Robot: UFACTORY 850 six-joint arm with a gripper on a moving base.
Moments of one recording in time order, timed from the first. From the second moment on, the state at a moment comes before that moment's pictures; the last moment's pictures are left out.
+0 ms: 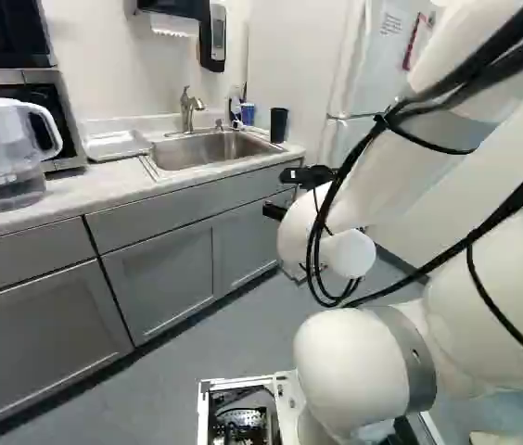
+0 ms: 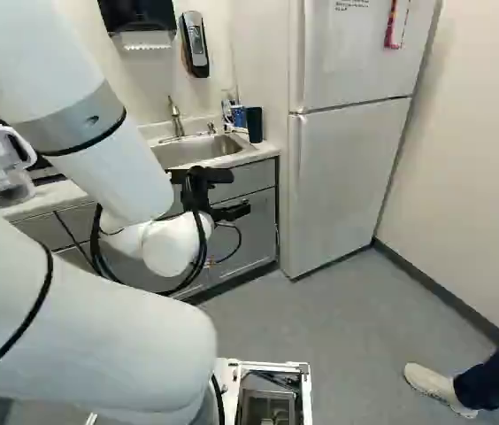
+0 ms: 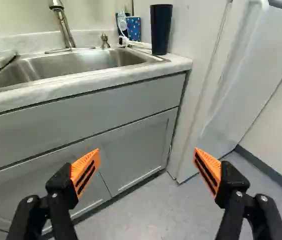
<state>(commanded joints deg) 0.0 16.0 -5.0 0.0 50.0 0.0</state>
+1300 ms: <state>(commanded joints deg) -1.6 16.8 -7.7 0.0 50.0 0.0</state>
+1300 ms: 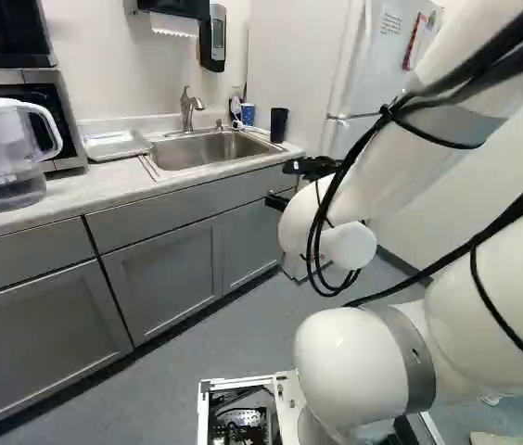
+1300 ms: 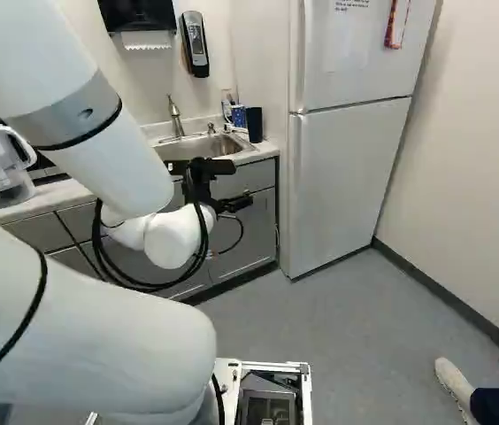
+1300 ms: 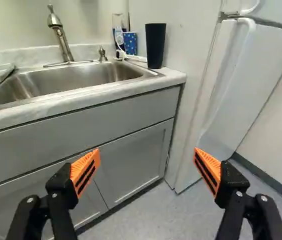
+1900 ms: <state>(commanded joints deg) -3.4 14.3 -14.2 0.0 50.0 0.0</state>
